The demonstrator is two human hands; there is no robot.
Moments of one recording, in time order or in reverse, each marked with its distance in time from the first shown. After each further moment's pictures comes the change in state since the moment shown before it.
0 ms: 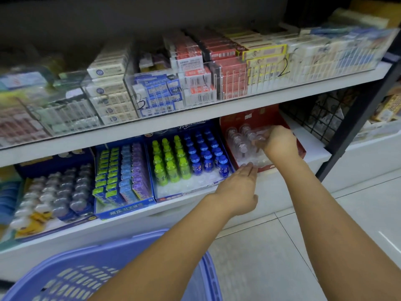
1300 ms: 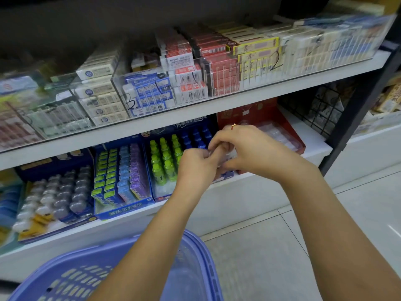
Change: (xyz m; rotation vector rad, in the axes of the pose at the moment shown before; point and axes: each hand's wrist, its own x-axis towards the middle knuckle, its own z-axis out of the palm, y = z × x) left_hand -0.041 -0.013 -0.058 -0.924 0.546 -0.454; right_hand -0.091 -0.047 -0.053 -0.045 -0.275 -0.936
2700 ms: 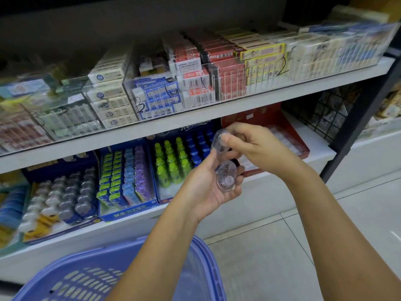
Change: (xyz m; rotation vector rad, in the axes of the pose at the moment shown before) left_hand -0.014 -0.004 -0.008 -0.791 -0.423 -0.396; right_hand 0.006 0.024 0.017 0.611 0.185 0.109
